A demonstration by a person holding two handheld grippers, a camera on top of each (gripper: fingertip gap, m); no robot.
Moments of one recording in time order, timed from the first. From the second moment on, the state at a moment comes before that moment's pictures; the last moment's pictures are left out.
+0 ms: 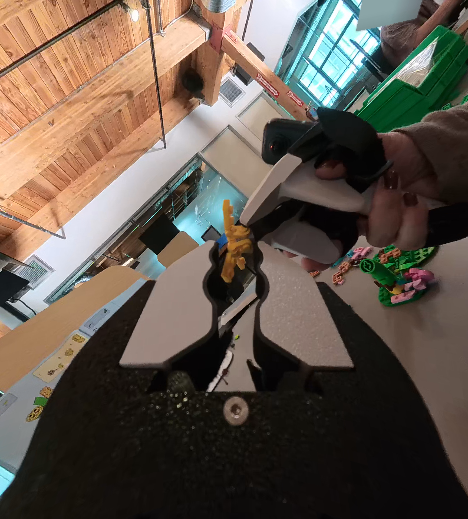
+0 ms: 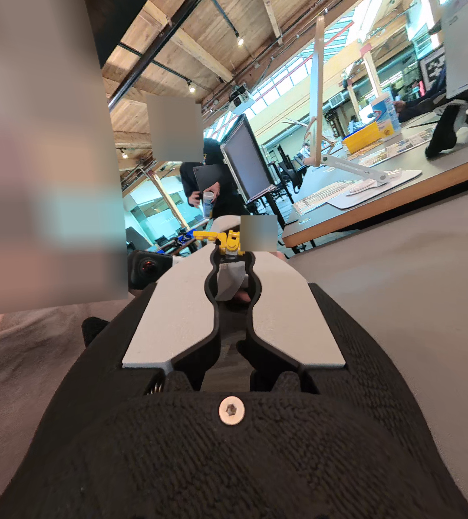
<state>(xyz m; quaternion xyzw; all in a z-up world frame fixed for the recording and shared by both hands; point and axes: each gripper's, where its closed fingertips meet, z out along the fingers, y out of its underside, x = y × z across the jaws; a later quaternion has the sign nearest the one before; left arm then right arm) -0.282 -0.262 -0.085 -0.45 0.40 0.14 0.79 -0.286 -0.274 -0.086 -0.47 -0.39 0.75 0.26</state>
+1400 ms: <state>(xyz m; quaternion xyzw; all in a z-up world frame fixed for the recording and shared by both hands) -0.288 -0.231 -0.160 -0.50 0.42 0.18 0.73 -0.104 -0.151 -0.141 -0.72 -0.44 0.28 0.47</state>
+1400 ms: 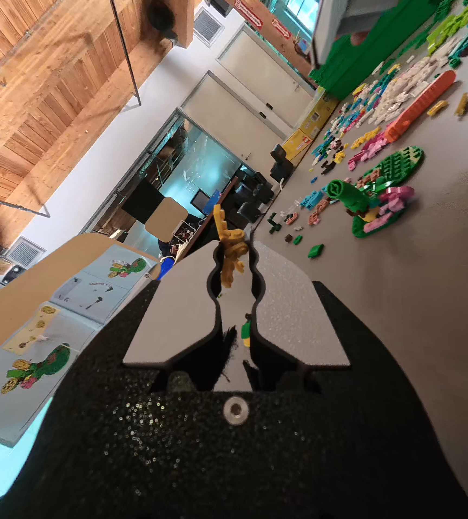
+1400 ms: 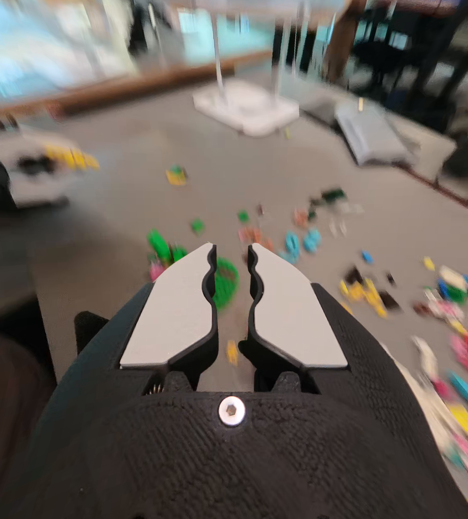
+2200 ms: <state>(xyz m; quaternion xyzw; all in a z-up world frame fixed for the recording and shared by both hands) -0.259 -0.245 -0.179 -0.46 0.51 0.15 0.71 -0.075 -0.208 -0.261 -0.58 -0.80 0.01 0.16</state>
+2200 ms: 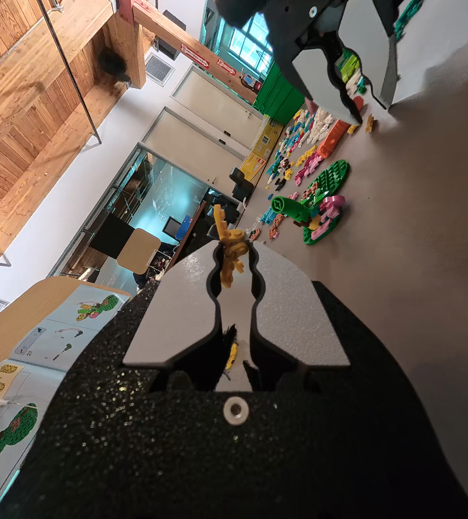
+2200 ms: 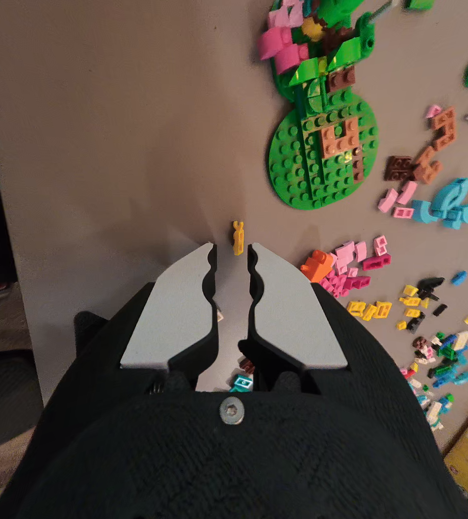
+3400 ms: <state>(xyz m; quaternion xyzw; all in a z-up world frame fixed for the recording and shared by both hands) -0.216 -0.270 -0.216 -0.48 0.60 0.04 0.64 -0.115 -0.268 -0.263 -0.56 -0.82 0.14 0.00</state>
